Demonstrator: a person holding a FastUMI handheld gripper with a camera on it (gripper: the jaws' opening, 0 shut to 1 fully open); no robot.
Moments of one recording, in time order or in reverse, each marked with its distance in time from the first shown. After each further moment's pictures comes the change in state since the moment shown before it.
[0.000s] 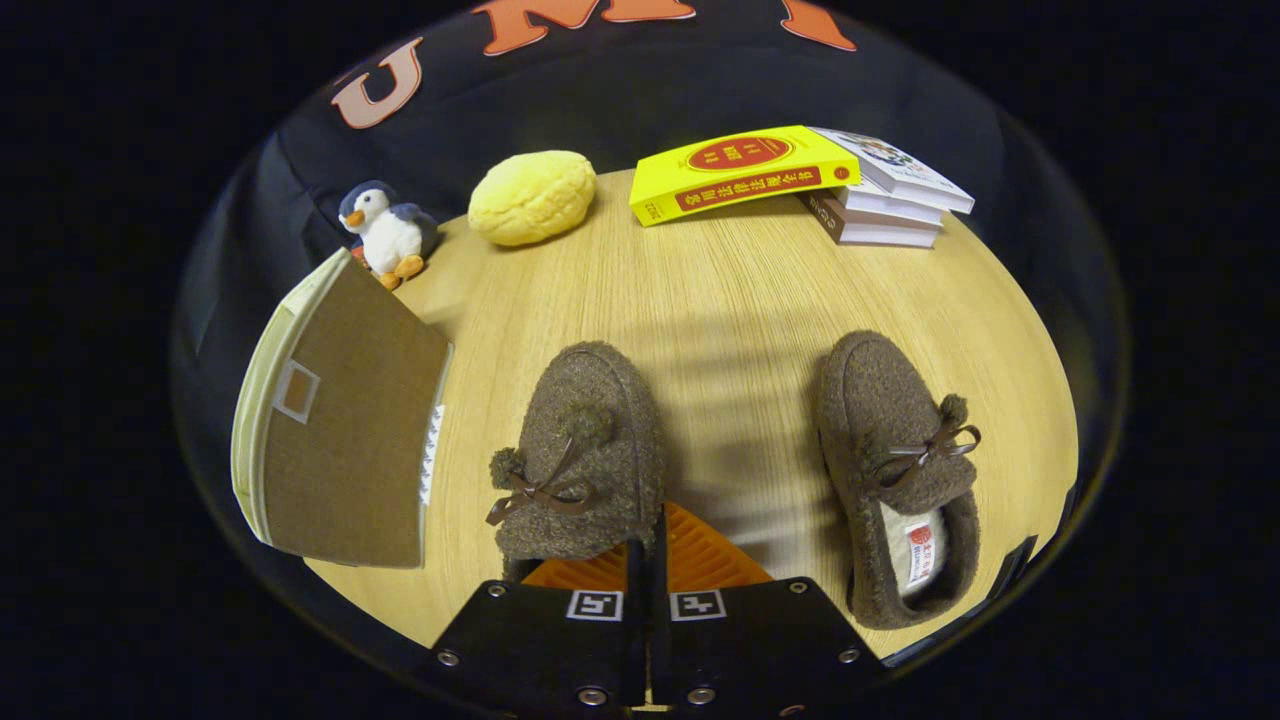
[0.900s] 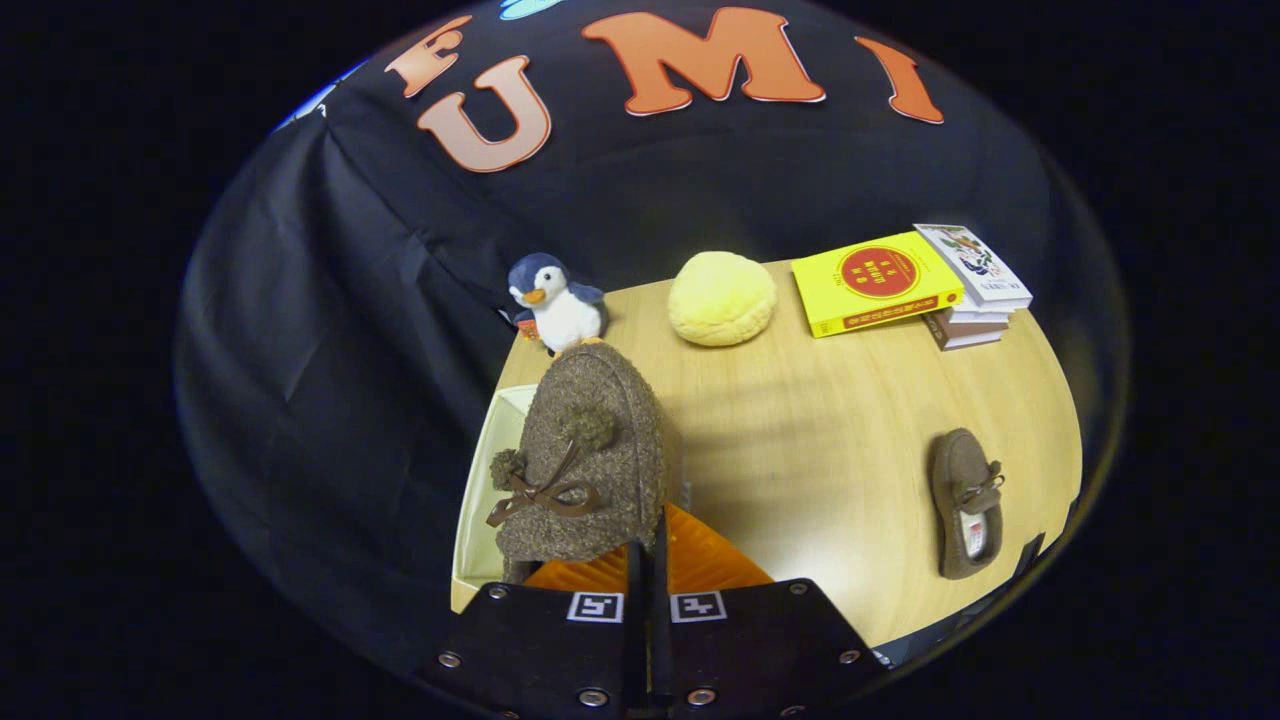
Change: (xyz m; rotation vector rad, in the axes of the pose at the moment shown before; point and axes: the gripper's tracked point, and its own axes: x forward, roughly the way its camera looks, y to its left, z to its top) arm -0.114 0.213 0.086 -0.010 -0.088 0.188
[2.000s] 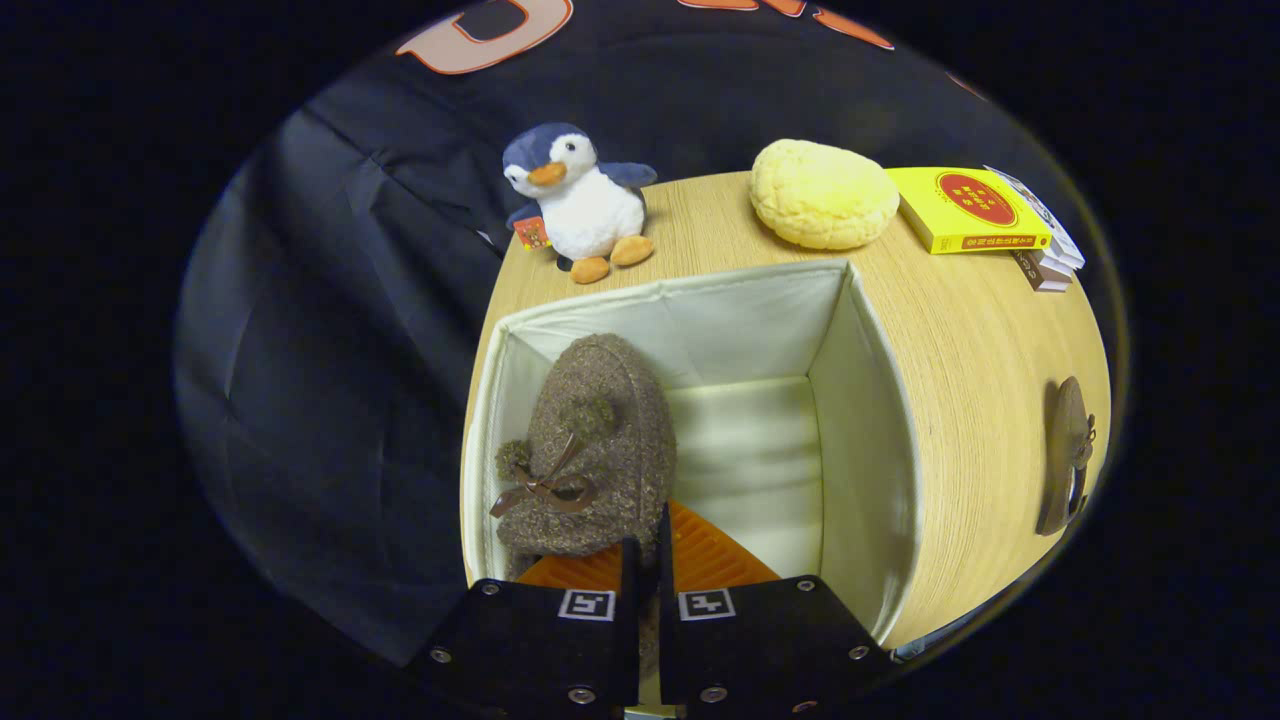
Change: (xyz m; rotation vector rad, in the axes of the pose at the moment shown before) arm 0.151 0.093 -0.061 0.037 0.240 -0.069
